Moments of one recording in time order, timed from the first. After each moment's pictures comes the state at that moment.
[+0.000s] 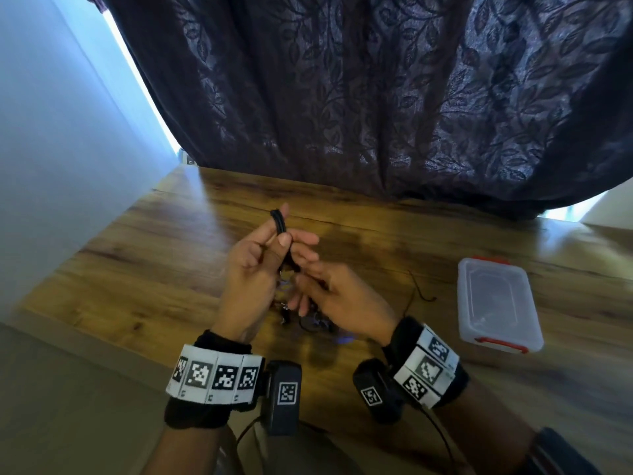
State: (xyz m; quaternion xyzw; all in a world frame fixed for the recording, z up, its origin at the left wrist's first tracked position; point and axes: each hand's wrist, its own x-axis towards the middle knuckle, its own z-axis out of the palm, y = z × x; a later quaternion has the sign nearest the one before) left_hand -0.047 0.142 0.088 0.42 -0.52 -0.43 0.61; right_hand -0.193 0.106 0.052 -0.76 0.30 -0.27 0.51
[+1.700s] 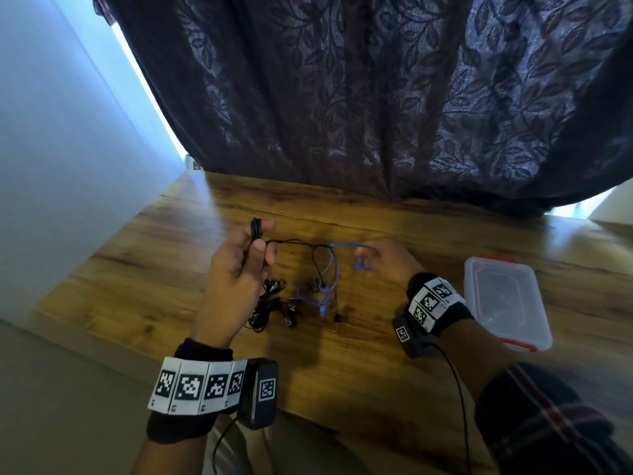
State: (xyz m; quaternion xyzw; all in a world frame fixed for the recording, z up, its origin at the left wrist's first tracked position) left_hand -0.014 0.144 0.079 0.48 -0.57 -0.31 0.59; right_hand -0.245 -0.007 -0.018 -0.71 0.53 -0.20 0.43
